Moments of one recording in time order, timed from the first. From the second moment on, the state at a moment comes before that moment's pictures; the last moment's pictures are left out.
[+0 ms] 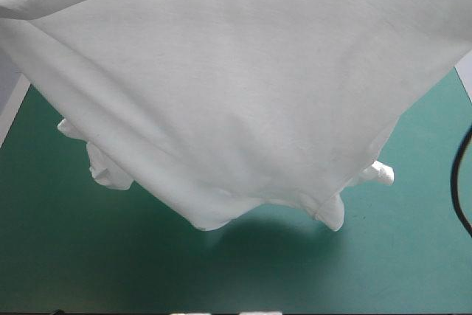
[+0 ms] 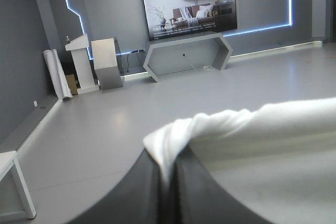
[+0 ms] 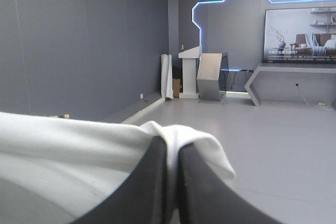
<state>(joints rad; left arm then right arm) -0.40 1.32 -2.62 0.28 1.25 0.10 0.22 1.17 -2.38 0.14 1.03 -0.03</state>
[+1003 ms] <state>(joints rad) -0.18 1.70 -2.65 0.19 0.97 0.11 0.21 1.64 -2.52 0.15 0.69 -0.12</state>
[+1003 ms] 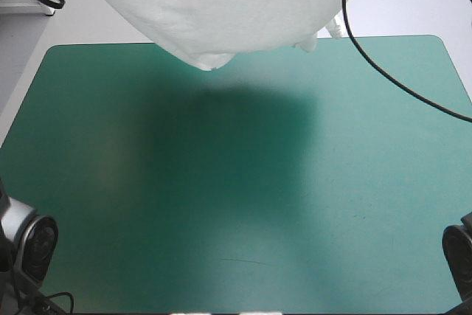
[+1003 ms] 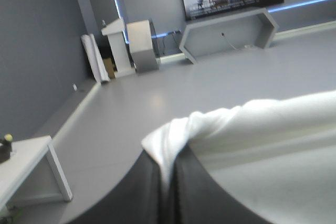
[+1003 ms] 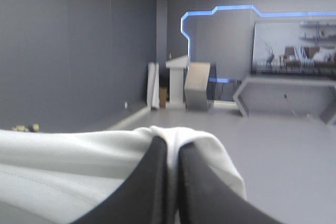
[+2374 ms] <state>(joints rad) -0.14 0.99 -1.02 -0.06 1.24 0.03 0.21 0.98 -0.97 0.28 1.23 -0.02</state>
